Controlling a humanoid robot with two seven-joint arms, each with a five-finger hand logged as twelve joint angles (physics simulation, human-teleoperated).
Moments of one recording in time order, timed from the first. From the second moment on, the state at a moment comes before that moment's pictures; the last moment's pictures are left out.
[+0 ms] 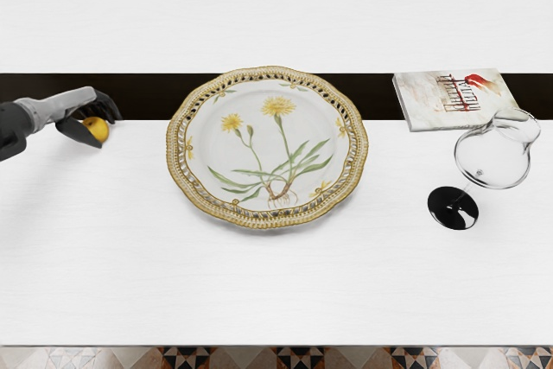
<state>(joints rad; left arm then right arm) -1.08 0.51 0.15 -0.54 0.92 -0.11 -0.35 -0.07 0.00 0.23 0.21 0.07 0.03 -0.13</state>
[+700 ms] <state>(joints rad) -1.09 0.51 0.16 -0.54 0.93 -0.11 -0.34 -0.07 0.00 0.23 0.21 0.07 0.03 -0.13</state>
